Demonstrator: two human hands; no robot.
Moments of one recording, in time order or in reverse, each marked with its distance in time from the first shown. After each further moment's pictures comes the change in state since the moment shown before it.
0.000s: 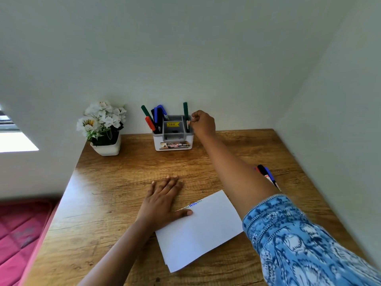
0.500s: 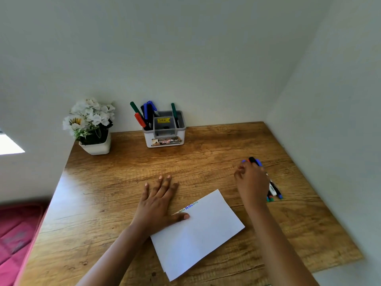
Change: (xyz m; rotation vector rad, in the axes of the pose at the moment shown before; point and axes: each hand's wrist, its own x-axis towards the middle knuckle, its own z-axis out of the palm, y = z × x) left_hand -0.012 0.012 0.001 0.014 -0.060 0.000; right_hand -0.165 0.113 -0.089 -0.605 0.282 0.140
